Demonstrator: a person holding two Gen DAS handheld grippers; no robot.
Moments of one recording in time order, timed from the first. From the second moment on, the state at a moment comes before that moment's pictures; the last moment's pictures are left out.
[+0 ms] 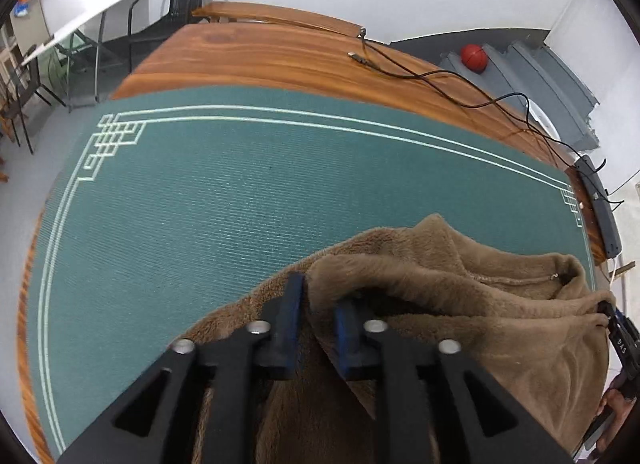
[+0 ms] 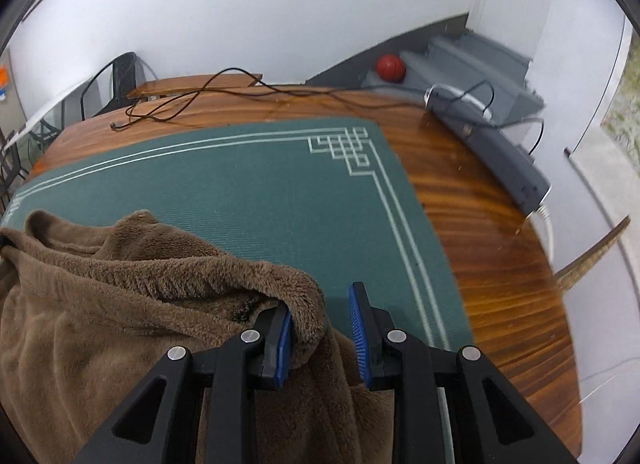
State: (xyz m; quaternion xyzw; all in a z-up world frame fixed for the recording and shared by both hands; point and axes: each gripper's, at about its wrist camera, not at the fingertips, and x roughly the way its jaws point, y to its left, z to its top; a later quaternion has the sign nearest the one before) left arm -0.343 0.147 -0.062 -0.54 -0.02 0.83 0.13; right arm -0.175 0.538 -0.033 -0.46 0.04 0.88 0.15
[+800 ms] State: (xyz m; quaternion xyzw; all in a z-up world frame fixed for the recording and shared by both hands) left arm -0.340 0.150 -0.054 -0.53 0.05 0.79 0.31; right arm -0.179 0.552 -0.033 -0.46 0.08 0.88 -0.02
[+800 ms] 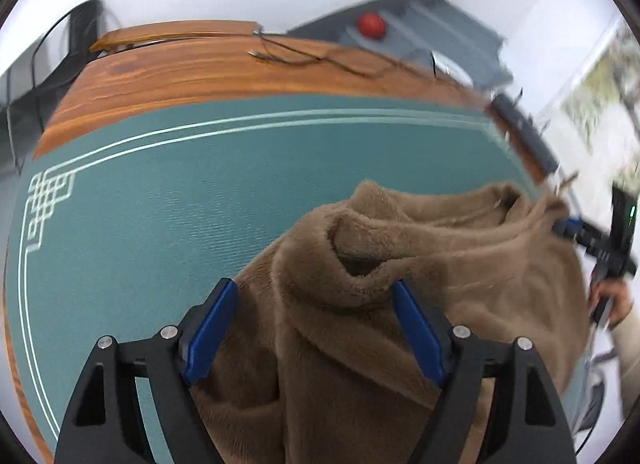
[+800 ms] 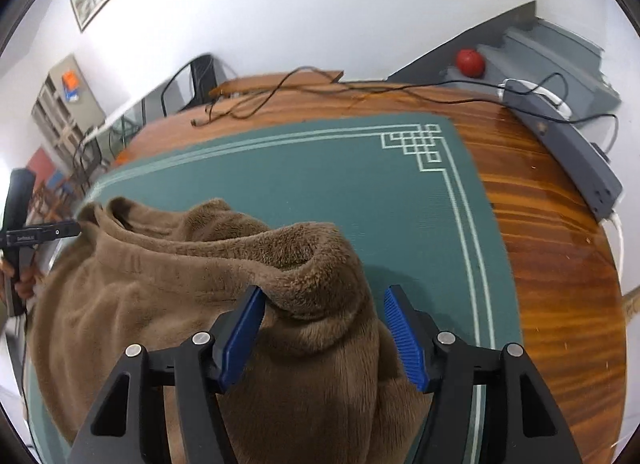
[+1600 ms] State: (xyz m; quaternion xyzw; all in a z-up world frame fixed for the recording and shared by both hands) left arm -0.361 0.181 -0.062 -0.52 0.02 0.83 0.19; right arm -0.205 0.529 -0.030 -0.44 0.05 0.89 0.07
